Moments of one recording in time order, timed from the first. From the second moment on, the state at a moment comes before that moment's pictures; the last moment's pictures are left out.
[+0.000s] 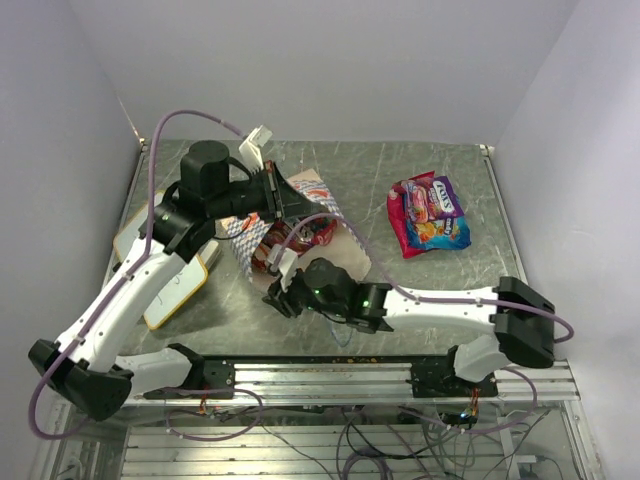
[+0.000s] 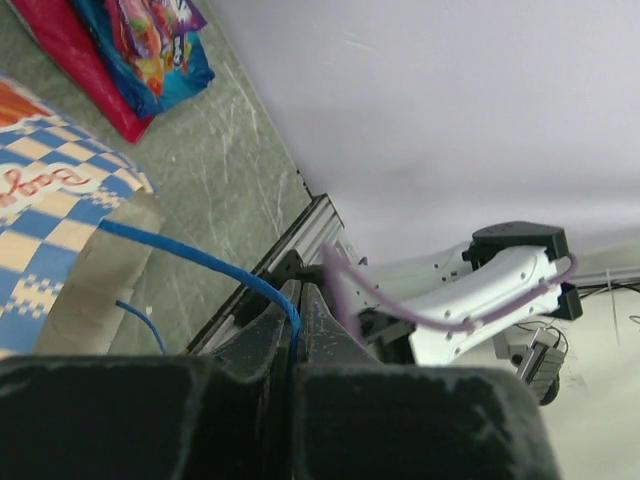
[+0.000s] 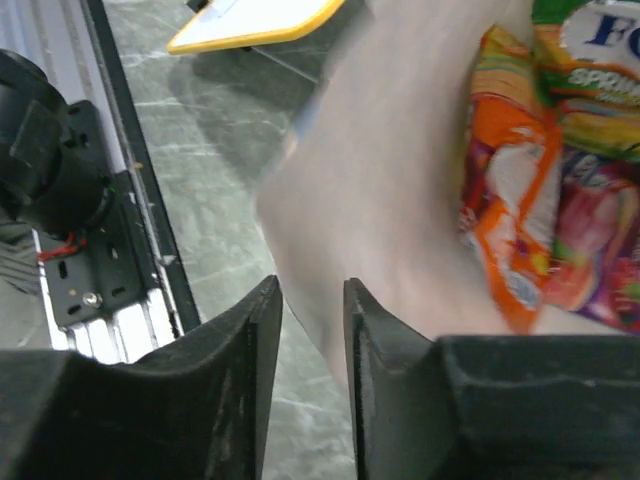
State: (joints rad) left arm -0.53 1.21 1.37 -0.41 0.63 -0.82; right arm 1.25 1.52 0.92 0.26 0.05 0.07
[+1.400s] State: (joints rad) left arm -0.57 1.13 1.32 -0.42 0.53 -0.89; right arm 1.19 1.77 0.86 0.63 0.23 -0.42
